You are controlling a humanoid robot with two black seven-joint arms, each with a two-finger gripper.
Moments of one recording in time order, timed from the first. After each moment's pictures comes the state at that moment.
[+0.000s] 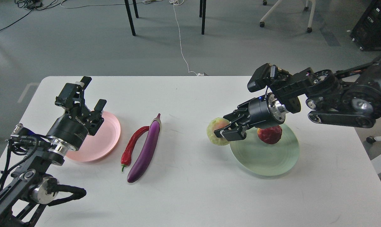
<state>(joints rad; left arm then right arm) 0.00 0.36 -1.26 -1.53 0.81 -0.07 -0.25 1.70 -0.49 -0.82 1.33 -1.25 0.03 0.49</state>
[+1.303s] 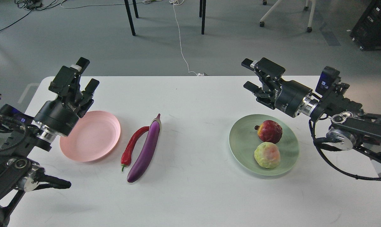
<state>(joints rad) -0.11 0.54 -1.17 -1.53 1.08 -0.09 -0.40 0.92 -0.67 0.11 1.31 -0.29 0.03 0.49</state>
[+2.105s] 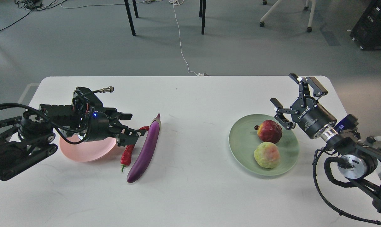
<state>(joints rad) -0.79 0.68 -0.33 -1.21 2.00 -0.23 -0.40 0.51 -0.63 0.51 1.17 -0.11 0.27 0.49</state>
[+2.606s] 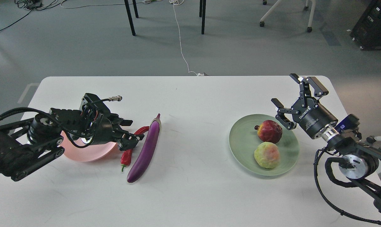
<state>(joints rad) -0.78 0.60 -0.31 -1.10 2.12 -0.24 -0.40 0.50 -0.64 0.51 1.17 -0.11 0.27 0.49</state>
